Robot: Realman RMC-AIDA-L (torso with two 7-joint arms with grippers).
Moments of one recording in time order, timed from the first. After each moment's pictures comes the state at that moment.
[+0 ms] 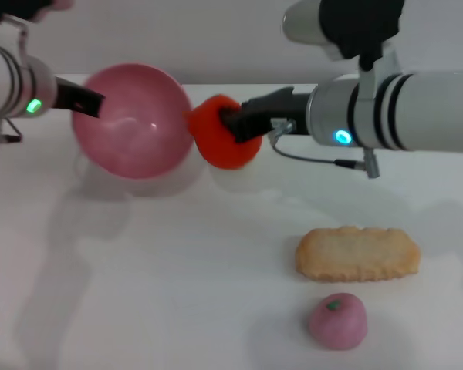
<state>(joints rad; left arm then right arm) -0.51 -2.06 1.55 1.38 -0.19 -0.99 0.11 0.52 2.07 -1.82 -1.38 0.79 0.74 -0.28</state>
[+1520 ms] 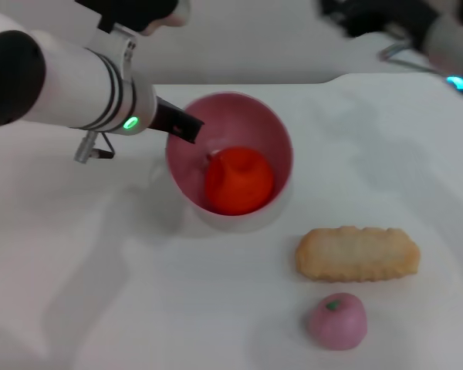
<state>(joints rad) -0.60 -2.07 1.76 1.45 -0.30 -1.09 0.02 0.23 2.08 -1.75 -1.56 0.71 0.30 -0.67</state>
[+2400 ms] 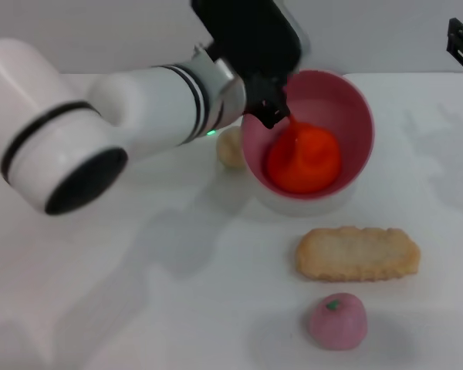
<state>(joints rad) -0.59 -2.07 2.04 1.42 -0.15 -0.63 0.22 -0.01 2.09 -1.68 -1.55 0.71 0.16 -0.60</state>
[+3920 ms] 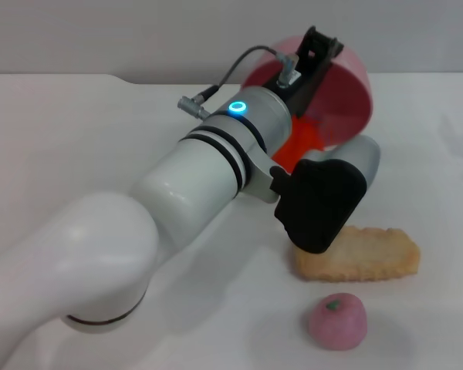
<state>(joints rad) -0.54 -2.08 2.38 1.27 1.20 -0.39 -0.08 0.00 2.08 -1.49 -1.54 0.91 0.35 -0.58</state>
